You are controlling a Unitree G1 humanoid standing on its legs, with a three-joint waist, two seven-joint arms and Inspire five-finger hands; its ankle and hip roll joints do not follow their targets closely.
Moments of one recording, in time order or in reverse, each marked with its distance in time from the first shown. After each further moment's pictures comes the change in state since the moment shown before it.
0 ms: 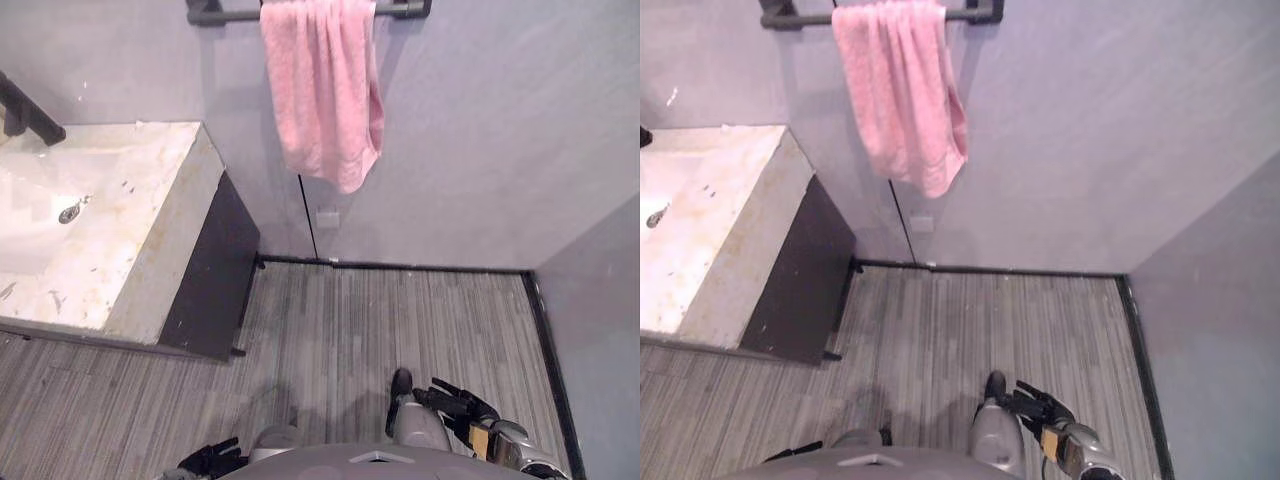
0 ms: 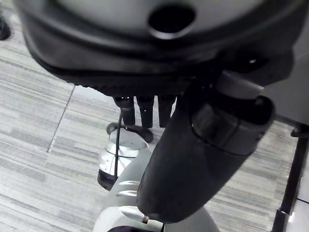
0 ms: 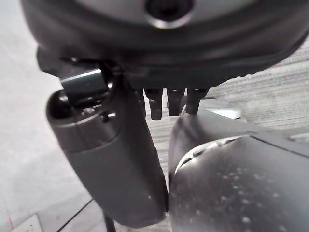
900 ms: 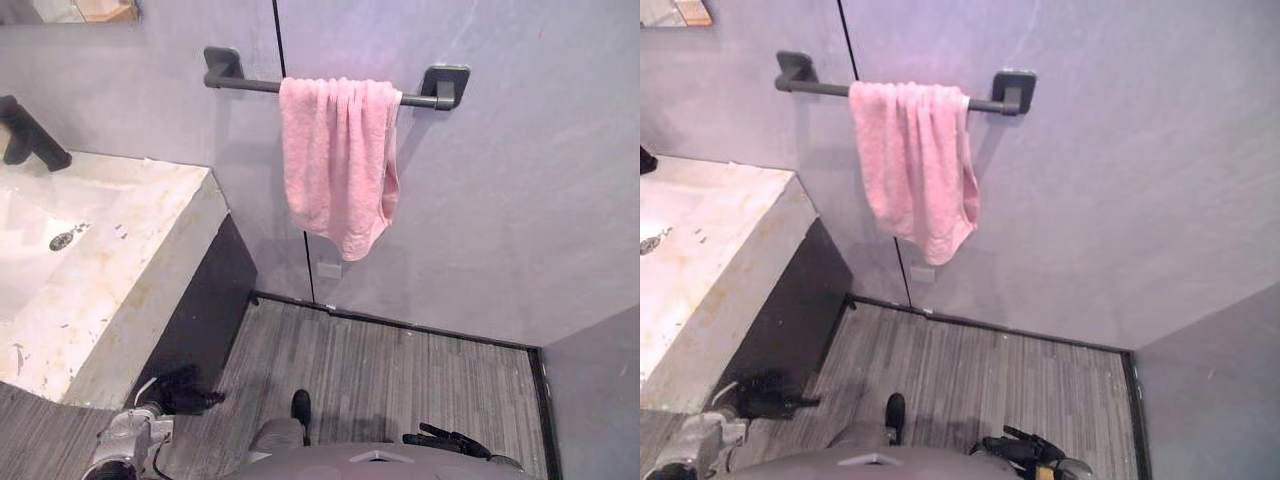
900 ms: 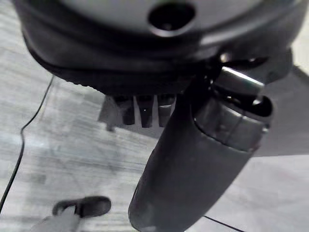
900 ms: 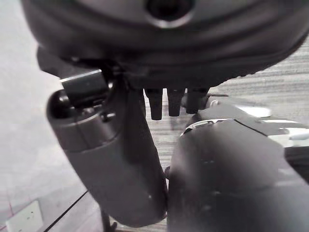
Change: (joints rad) left arm -0.074 0.198 0.058 -0.238 0.193 -0.082 0.040; right arm 0.090 0.013 0.041 0.055 0.002 0.010 0.049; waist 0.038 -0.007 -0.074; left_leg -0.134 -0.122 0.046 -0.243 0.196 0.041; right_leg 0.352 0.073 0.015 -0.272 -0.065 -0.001
